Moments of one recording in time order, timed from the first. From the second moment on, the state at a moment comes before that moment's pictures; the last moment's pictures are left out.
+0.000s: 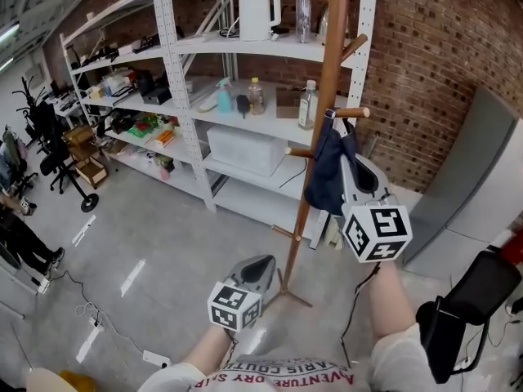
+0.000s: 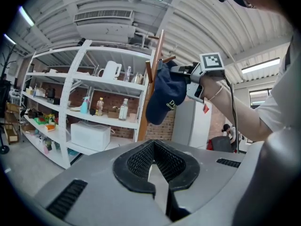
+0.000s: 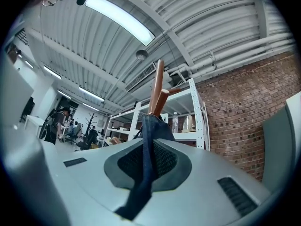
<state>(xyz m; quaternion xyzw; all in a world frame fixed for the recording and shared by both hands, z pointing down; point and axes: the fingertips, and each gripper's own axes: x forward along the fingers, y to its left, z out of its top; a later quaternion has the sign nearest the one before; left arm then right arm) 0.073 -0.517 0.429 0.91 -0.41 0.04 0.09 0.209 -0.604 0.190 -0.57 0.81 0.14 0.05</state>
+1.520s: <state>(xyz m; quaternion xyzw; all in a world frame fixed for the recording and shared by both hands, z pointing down) 0.034 -0.446 0.406 0.91 -0.41 -0.02 0.07 0.203 -0.481 0.278 -0.63 0.77 0.09 0.08</state>
